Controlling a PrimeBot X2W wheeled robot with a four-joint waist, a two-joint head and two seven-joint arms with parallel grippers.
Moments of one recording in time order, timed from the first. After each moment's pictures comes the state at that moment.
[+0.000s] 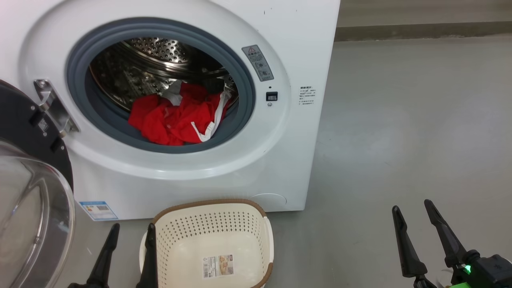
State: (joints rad) left arm 0.10 0.11 -0.07 -0.05 -0.22 0.05 -0.22; right arm 0.18 -0.04 -0.02 -0.07 0.24 0.12 -0.26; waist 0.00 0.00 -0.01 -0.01
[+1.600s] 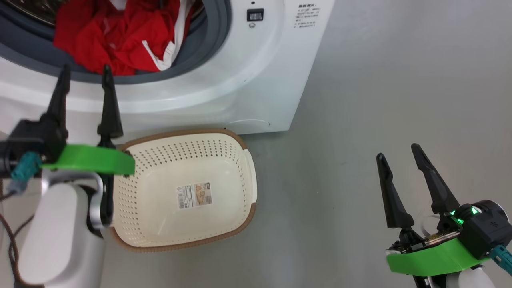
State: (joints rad) left arm -0.61 0.14 -0.05 0.36 -0.25 0.04 -0.25; right arm -0.02 -0.04 0.04 -0.09 0.24 0.12 -0.26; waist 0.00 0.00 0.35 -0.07
